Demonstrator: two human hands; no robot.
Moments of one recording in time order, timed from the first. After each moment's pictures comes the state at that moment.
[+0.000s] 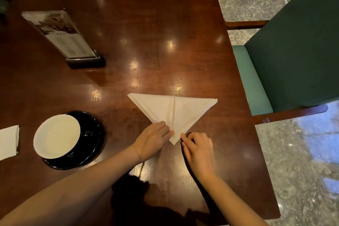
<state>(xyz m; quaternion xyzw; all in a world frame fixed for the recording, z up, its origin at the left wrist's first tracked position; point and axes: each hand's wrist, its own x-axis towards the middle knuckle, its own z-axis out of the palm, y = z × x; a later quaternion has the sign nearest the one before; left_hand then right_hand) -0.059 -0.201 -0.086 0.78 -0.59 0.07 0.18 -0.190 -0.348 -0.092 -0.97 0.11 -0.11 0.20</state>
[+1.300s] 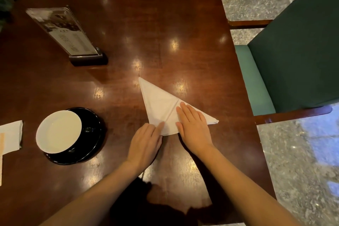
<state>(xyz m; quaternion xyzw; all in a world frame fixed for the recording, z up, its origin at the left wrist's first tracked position) -0.092 -0.183 -0.078 0.91 -0.36 0.03 0.19 -0.126 -0.363 -0.080 -0.99 0.06 0.03 0.12</state>
